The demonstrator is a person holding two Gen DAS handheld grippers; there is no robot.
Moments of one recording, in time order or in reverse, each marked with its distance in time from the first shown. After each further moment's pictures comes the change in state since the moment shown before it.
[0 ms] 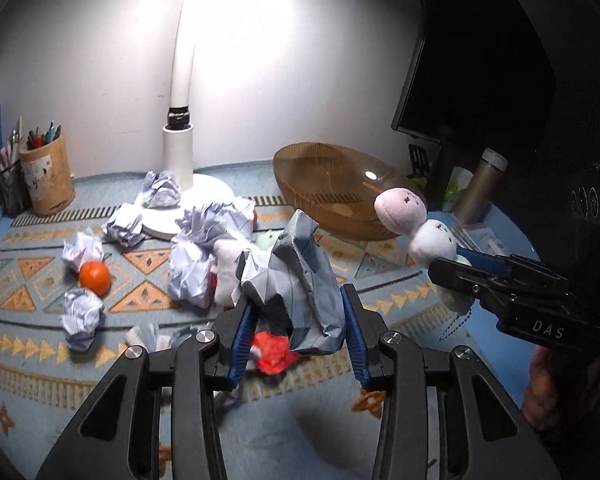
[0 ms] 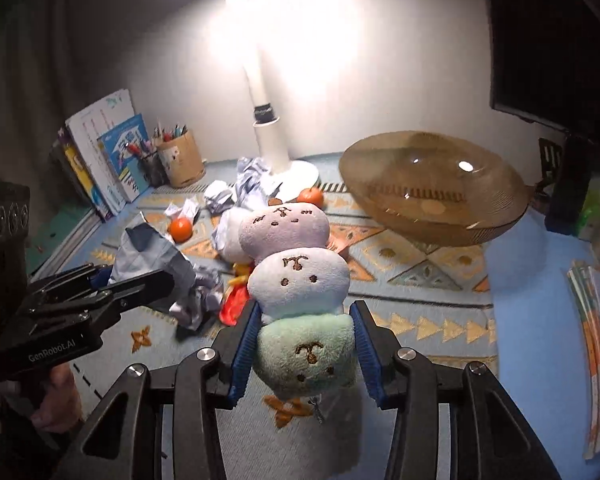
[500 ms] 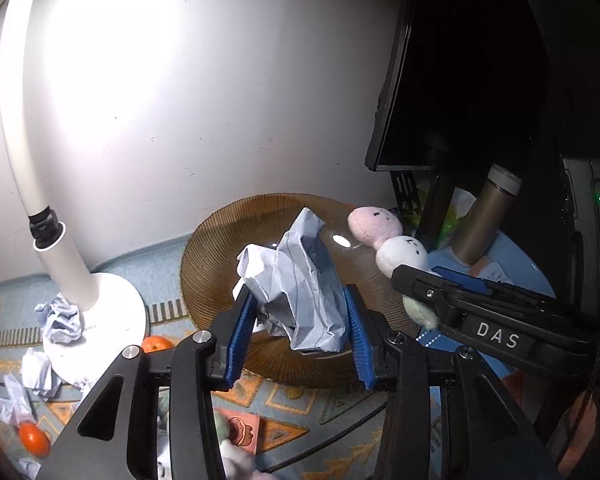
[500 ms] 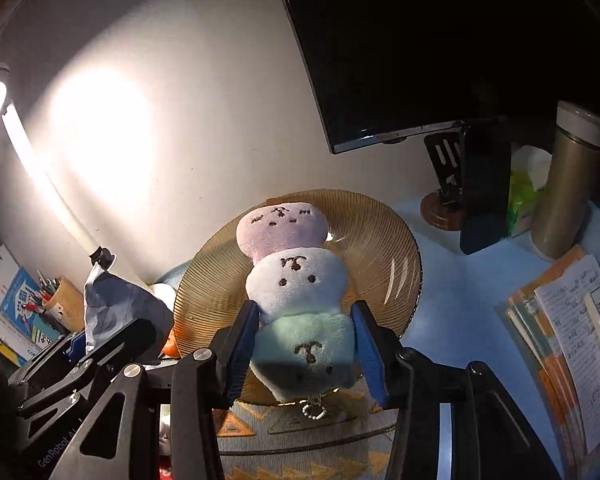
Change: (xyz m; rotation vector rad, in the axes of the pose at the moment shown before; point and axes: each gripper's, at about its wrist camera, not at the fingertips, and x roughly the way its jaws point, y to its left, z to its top) left arm 0.138 -0.060 0.109 0.115 0.028 -0.079; right arm 0.067 -0.119 0.092 0.337 -0.030 -0.218
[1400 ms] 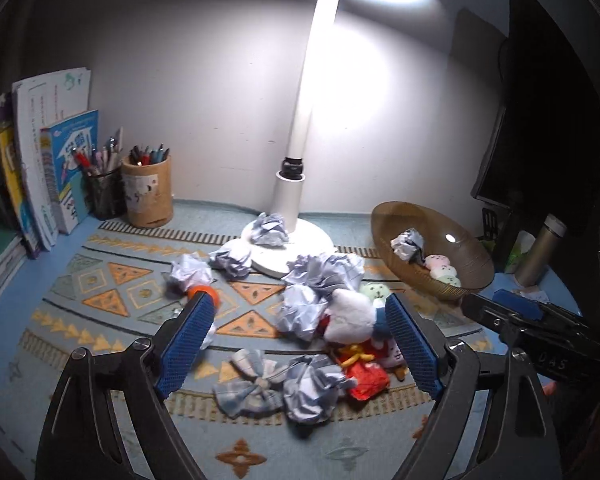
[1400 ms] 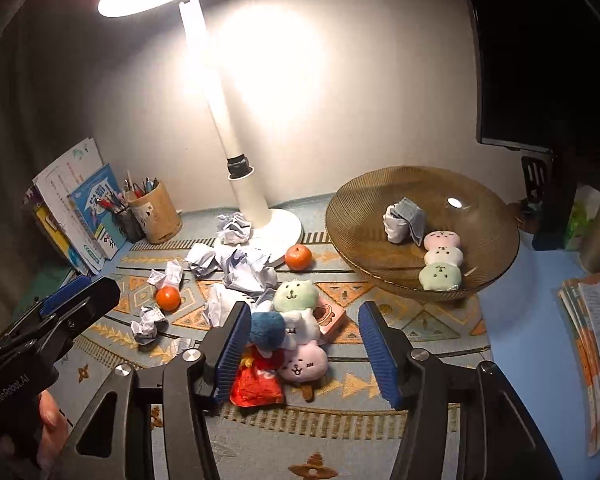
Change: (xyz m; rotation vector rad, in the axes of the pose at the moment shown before) left arm -0.207 0.096 -0.131 -0.278 -0.158 0.384; right arm -0.082 0.119 -0.118 -0.299 -0.006 0.181
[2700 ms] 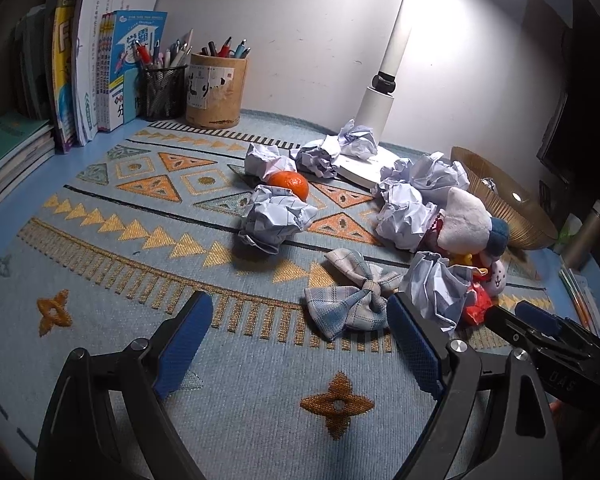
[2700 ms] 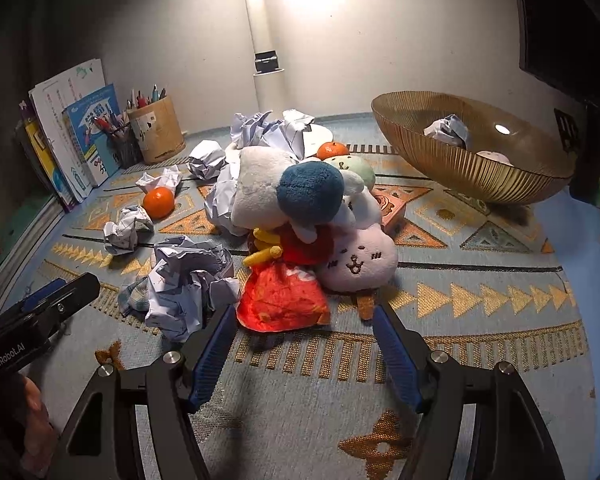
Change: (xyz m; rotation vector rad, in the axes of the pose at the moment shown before) left arm 0.038 0.065 -0.083 -0.116 0.111 0.074; right arm 0.074 0.031 -0.085 -0.060 0.105 -0.021
